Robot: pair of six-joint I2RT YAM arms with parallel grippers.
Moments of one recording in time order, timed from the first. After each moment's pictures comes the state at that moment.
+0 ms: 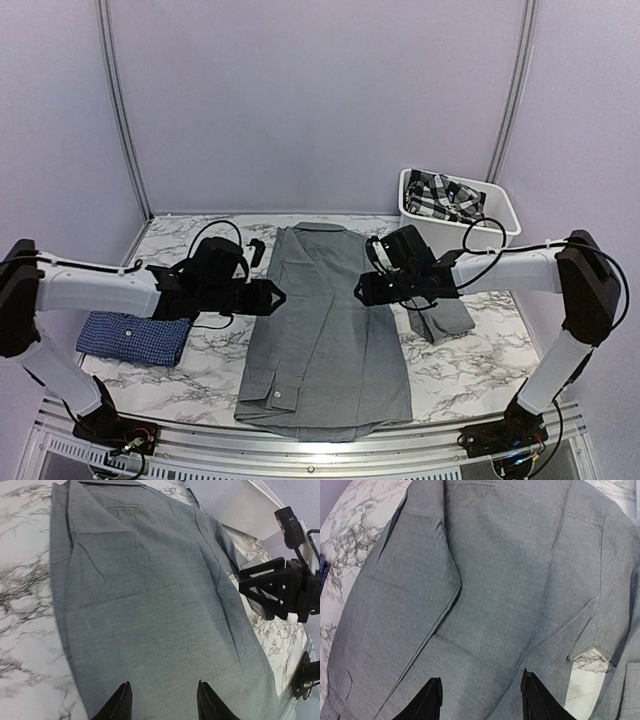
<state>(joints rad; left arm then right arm) -0.84 1.47 0.82 0.02 -0.01 -0.58 0.69 1.66 1.00 -0.14 0.02 0.42</state>
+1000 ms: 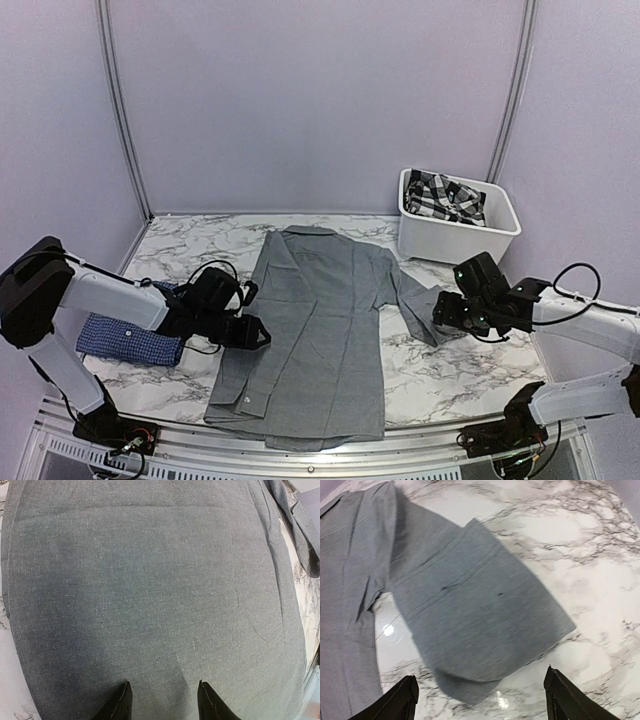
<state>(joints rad) -0.78 1.62 0.69 0.04 0.16 -0.58 0.56 1.09 0.63 -0.51 0.30 0.74</state>
